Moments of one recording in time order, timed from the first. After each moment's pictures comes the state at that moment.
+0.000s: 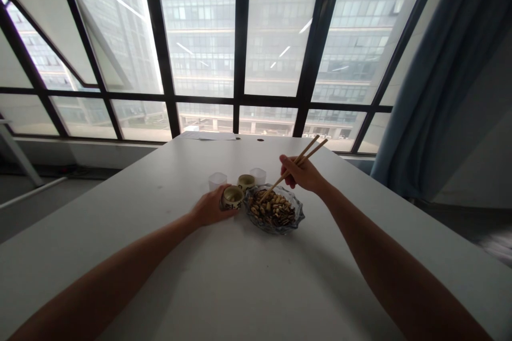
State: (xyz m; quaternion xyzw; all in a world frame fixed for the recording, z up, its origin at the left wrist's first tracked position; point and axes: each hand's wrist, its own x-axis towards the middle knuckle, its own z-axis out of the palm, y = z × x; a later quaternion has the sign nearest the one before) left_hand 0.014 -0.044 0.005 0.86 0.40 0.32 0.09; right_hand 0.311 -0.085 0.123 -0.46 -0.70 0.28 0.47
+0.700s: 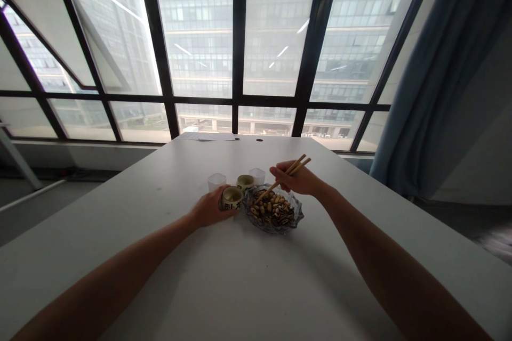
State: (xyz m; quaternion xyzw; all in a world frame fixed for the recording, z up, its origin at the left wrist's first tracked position) left_hand 0.013 -0.043 0.005 0.86 0.40 0.32 0.10; right_hand 0.309 -0.094 0.124 -0.43 -0.80 0.22 0.35
